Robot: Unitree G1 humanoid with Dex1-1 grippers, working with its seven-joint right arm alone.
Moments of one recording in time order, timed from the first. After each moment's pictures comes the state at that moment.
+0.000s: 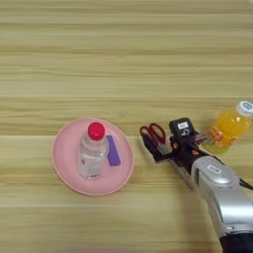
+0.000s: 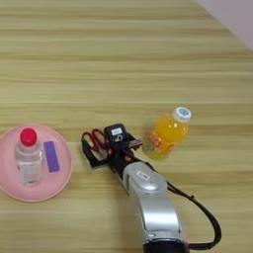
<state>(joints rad) 0.04 -0.30 -0.09 0.03 0.04 0.27 0.35</state>
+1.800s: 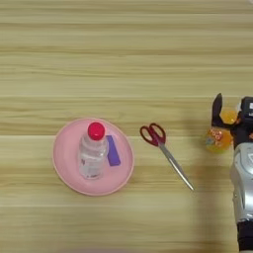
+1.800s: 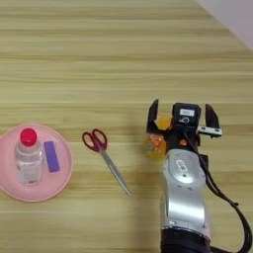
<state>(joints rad) -0.04 -0.29 -0.37 0.10 -0.02 0.00 -0.07</state>
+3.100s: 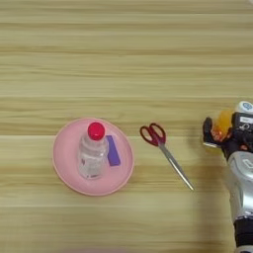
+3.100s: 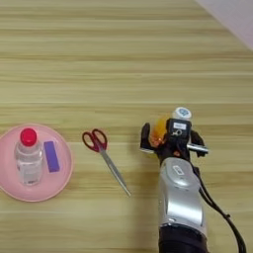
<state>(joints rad) -0.08 -0.29 -0.38 0.24 0.04 0.17 -0.01</state>
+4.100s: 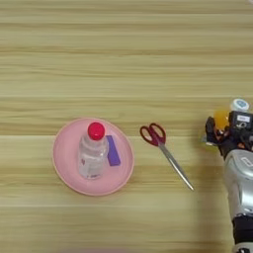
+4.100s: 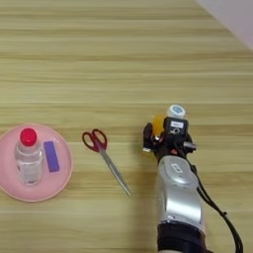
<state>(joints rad) -0.10 -0.29 -0.37 0.26 0.07 0.17 0.01</state>
